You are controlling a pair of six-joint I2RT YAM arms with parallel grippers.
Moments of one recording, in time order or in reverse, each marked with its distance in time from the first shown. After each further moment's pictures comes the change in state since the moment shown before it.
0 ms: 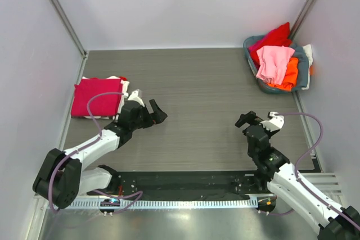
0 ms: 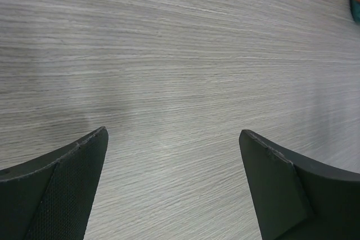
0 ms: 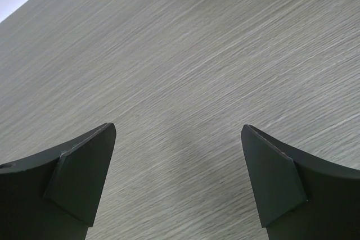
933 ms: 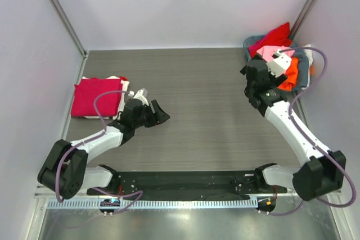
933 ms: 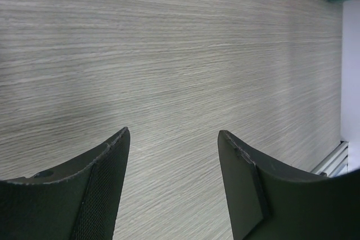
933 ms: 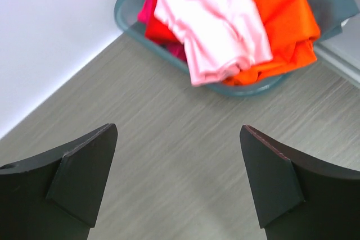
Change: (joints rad) left arm 0.000 0.103 0.016 0.090 0.132 -0.015; right arm -0.226 0.710 0.860 -0.169 0.007 -0.076
